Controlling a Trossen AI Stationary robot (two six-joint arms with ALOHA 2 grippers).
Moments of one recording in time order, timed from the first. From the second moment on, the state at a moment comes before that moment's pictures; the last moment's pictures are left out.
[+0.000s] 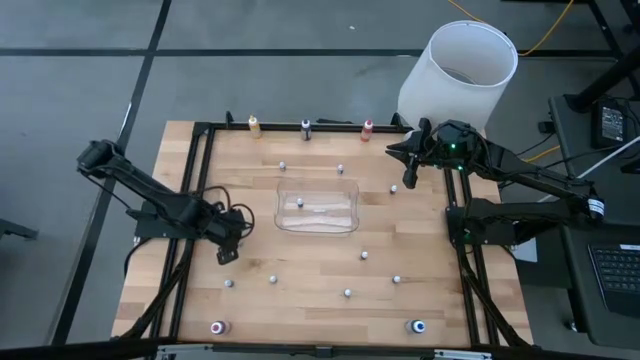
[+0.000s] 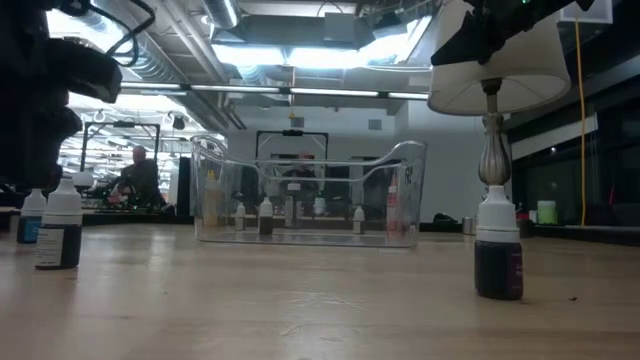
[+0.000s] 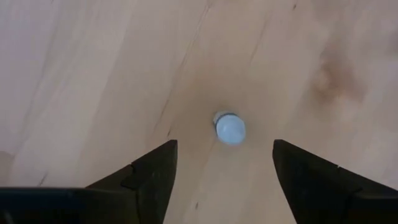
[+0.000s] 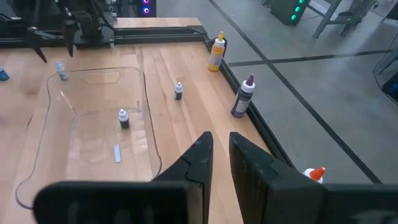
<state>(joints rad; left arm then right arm) -0.45 1.08 0.60 -0.86 -0.15 -0.88 -0.40 0.88 0.87 -0.40 0.00 -0.16</state>
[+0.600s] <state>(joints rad) -0.45 1.26 0.60 -0.77 -0.16 -0.85 -0.40 0.88 0.87 -0.40 0.00 -0.16</state>
